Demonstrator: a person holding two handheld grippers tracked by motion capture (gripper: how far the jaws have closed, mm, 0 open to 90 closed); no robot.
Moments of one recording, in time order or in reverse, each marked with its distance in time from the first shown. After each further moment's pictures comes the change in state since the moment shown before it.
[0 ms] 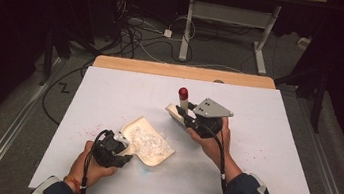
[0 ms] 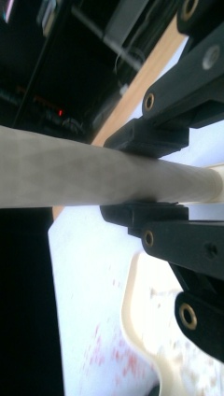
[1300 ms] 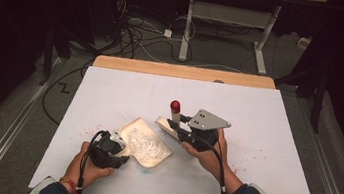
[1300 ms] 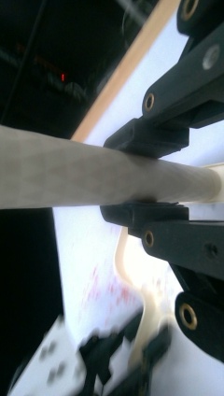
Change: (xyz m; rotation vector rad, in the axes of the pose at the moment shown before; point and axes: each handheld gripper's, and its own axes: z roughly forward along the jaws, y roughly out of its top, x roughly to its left) left arm 0.003 -0.007 -0.005 0.014 -0.008 -0.010; right arm 0.032 0.004 -0.019 -0.010 0.131 -0.003
